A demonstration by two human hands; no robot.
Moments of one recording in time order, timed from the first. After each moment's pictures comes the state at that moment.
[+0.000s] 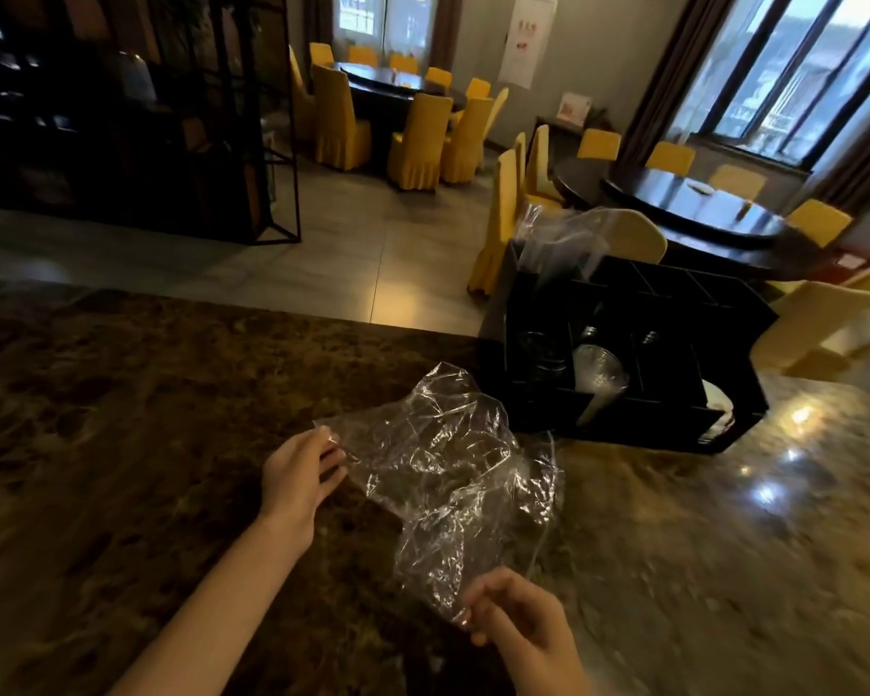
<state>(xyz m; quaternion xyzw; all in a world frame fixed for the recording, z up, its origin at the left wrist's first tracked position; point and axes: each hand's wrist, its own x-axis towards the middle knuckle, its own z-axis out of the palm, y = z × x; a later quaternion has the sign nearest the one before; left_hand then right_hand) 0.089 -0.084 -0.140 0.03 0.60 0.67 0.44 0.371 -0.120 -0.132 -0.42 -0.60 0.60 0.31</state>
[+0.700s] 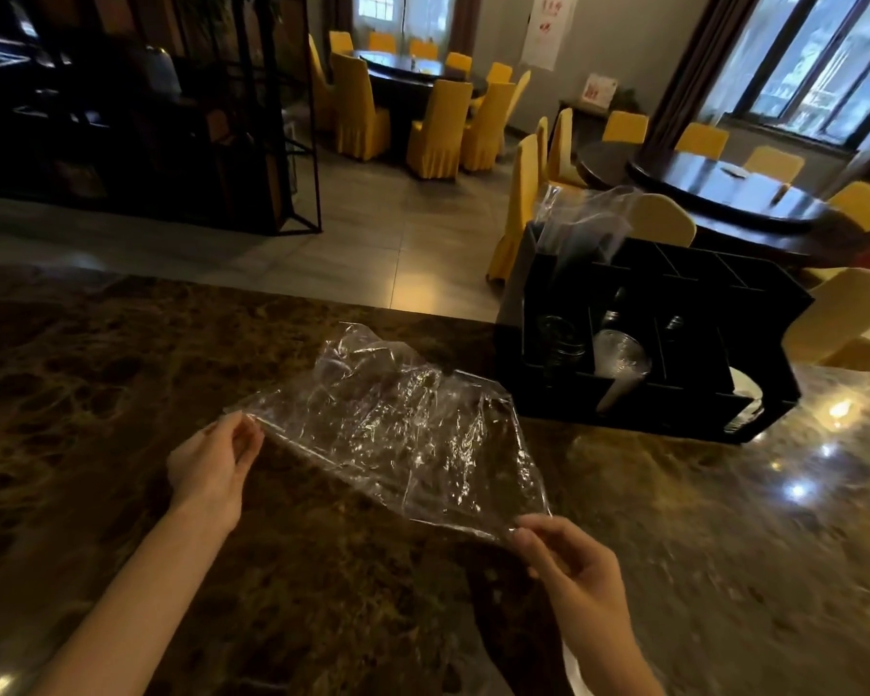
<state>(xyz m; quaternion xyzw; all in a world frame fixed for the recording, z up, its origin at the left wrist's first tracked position) 0.013 -0.132 -0.139 -0.08 0.56 0.75 0.35 0.382 -0.091 -0.132 -0.48 -0.59 0.52 0.39</state>
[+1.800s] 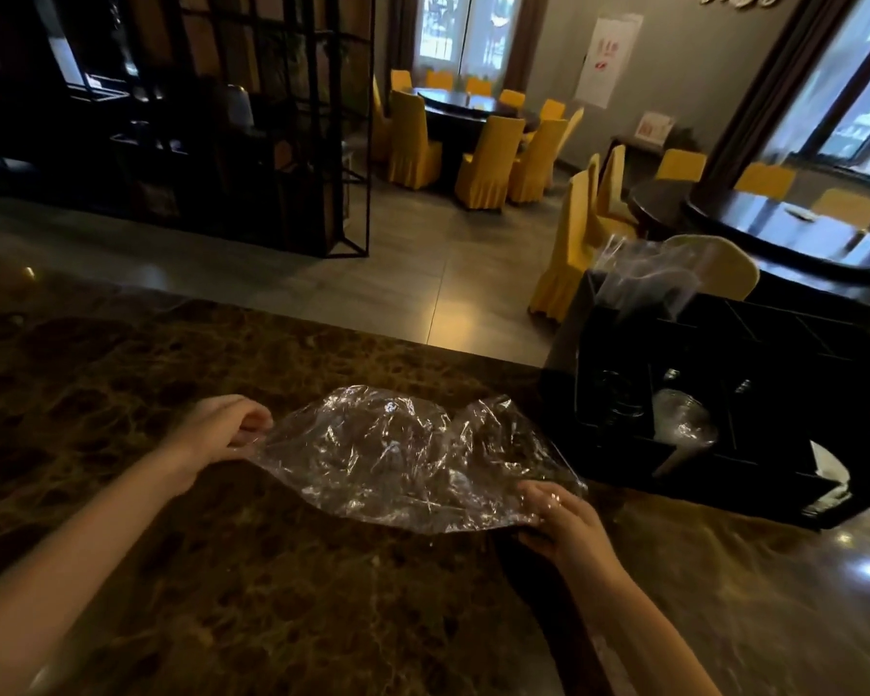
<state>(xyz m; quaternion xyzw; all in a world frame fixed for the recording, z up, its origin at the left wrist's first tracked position) -0.096 -0.114 -0.117 0.20 0.78 0.48 0.35 0.316 0.018 -0.136 -0.45 -0.53 0.66 0.27</state>
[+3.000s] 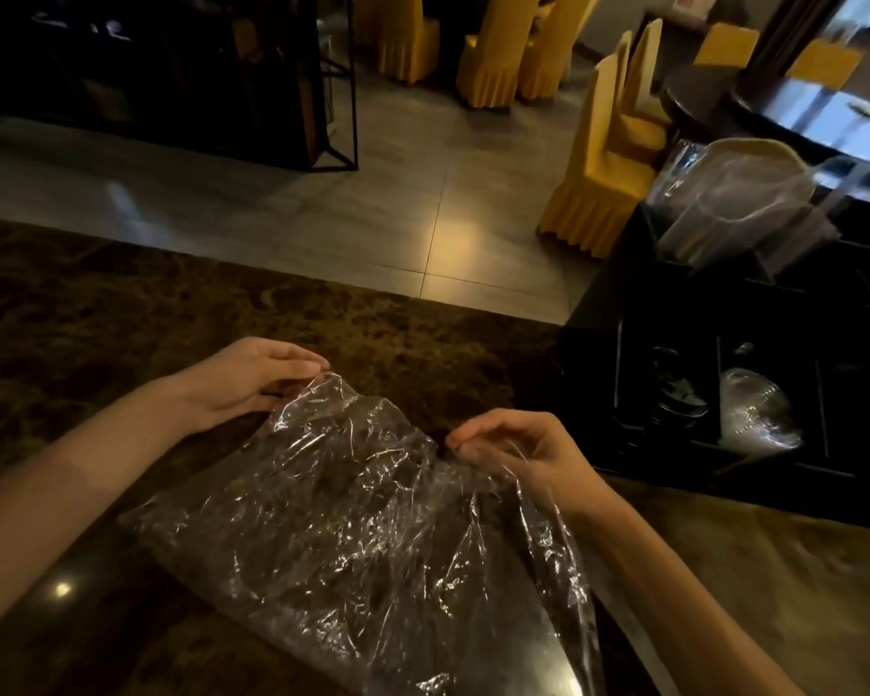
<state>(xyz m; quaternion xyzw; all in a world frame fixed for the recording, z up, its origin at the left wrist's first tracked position) -0.109 0.001 -0.137 0.31 0.66 0.41 0.55 0.239 0.105 -0.125 -0.19 -0.69 0.67 0.20</state>
